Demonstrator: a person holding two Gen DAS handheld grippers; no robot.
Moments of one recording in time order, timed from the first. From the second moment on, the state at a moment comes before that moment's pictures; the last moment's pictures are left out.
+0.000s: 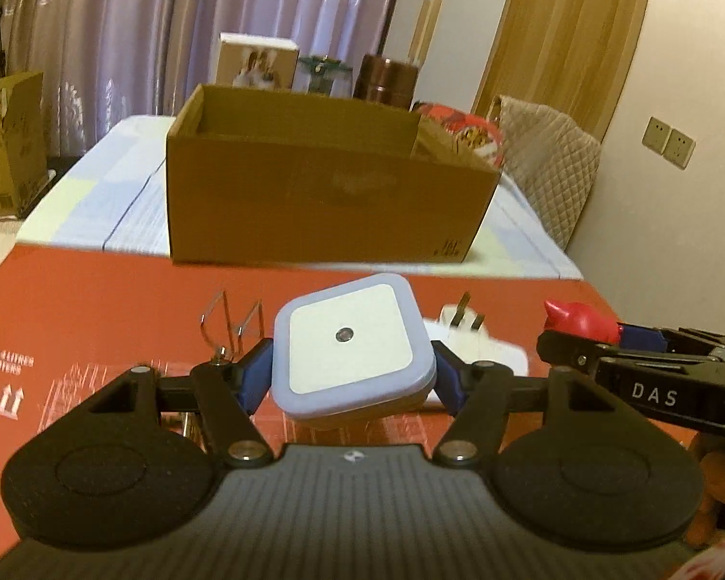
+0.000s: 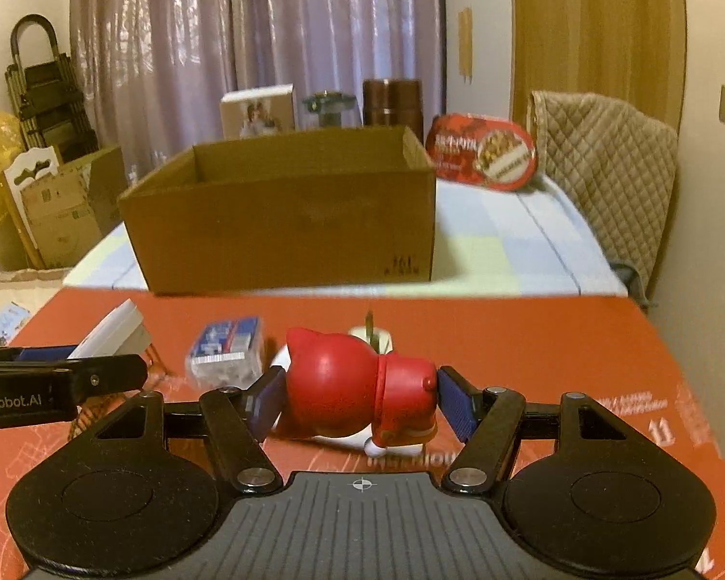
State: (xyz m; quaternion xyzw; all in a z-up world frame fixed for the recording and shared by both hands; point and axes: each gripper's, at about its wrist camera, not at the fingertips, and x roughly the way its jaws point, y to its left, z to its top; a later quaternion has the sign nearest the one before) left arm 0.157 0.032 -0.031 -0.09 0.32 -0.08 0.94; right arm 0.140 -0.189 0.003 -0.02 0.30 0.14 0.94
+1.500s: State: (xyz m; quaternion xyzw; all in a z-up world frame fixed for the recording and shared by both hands) left arm 0.353 0.075 0.043 -0.01 0.26 -0.01 0.97; right arm 0.345 -0.129 0.071 0.01 0.23 0.15 0.96
